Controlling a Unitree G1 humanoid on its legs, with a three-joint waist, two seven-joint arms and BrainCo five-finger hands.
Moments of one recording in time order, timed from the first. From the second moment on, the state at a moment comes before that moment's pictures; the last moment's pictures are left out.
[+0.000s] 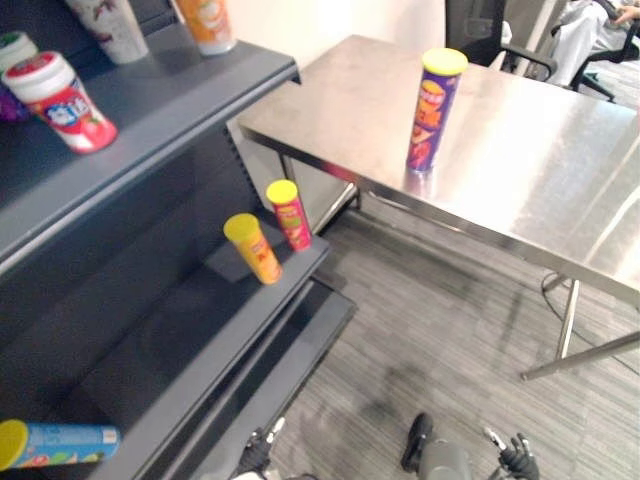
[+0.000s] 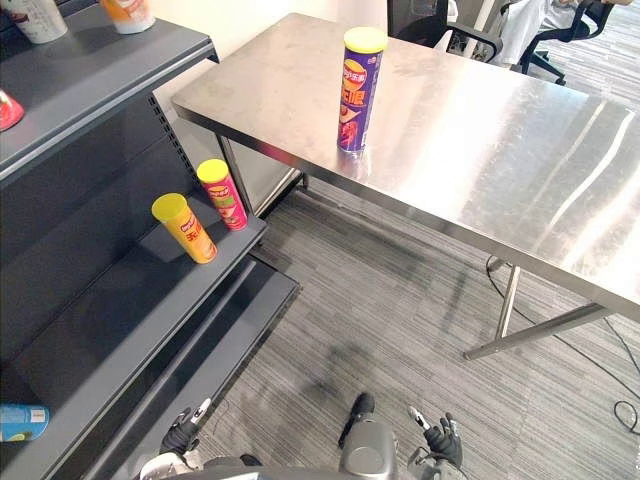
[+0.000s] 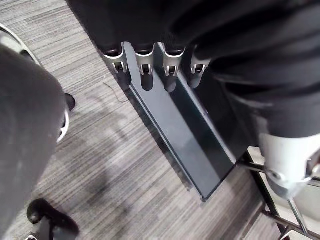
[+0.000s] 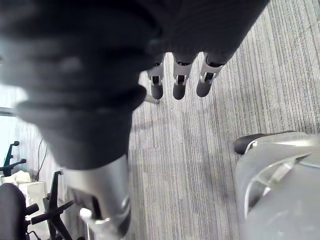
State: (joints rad) left arm 0.08 0.08 0.09 1.07 -0.33 -0.23 0.04; right arm 0.13 -0.05 -0.34 1.02 0.43 -0.35 -0.01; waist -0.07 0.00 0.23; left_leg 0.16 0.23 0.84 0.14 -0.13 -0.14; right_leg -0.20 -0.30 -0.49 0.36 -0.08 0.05
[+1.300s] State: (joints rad) left arm 0.16 0.00 0.20 1.06 -0.42 -0.26 0.06; right arm 0.14 -0.01 -0.15 1.02 0.40 -0.34 -0.08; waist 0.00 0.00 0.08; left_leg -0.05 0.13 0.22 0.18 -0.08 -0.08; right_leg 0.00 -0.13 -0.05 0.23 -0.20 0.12
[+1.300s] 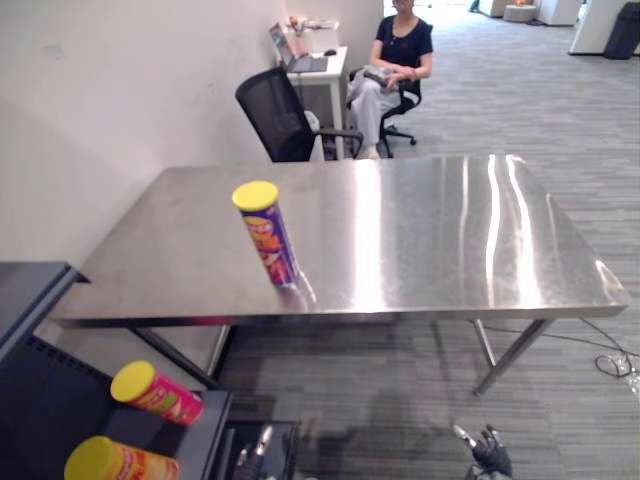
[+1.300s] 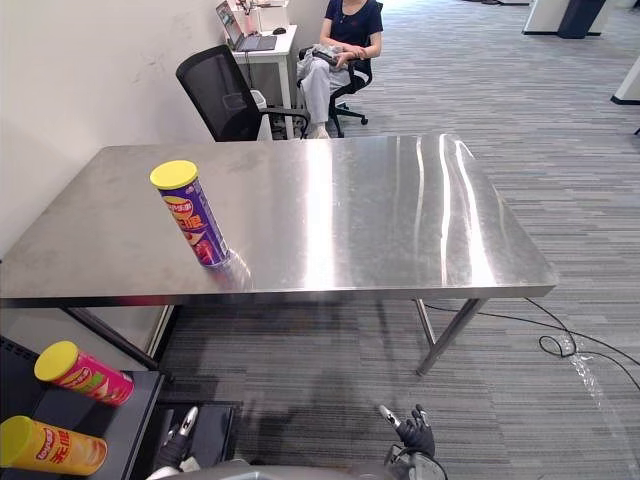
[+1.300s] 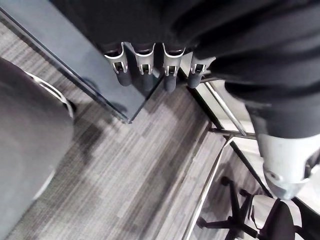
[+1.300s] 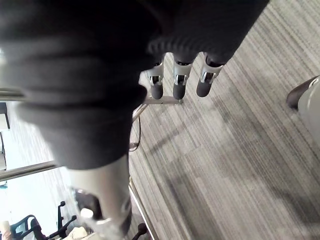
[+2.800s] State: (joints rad) left arm 0.24 0.09 0.16 0.95 -0.33 -0.21 0.00; right arm -0.08 -0.38 -0.18 -0.12 0.45 -0.21 0.20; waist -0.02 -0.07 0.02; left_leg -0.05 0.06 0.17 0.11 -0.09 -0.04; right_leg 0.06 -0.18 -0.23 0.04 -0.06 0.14
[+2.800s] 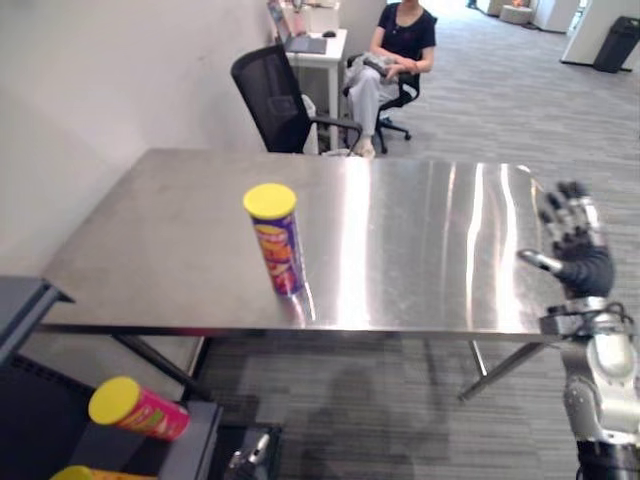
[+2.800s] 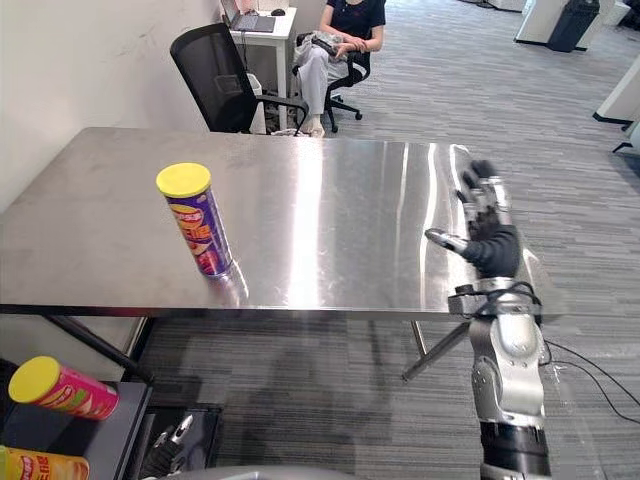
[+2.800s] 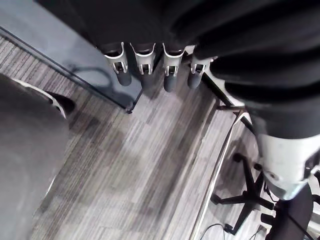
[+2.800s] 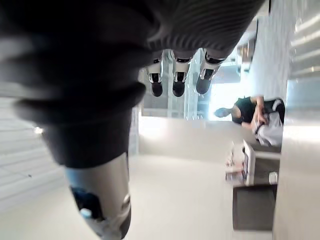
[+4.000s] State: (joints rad) left arm 0.28 0.10 0.14 0.99 -0.29 -0.21 -0.01; right arm -0.52 -0.33 0.18 0.31 0.37 -0.10 0.11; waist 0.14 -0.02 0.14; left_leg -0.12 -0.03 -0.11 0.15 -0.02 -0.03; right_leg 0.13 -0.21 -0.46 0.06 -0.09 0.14
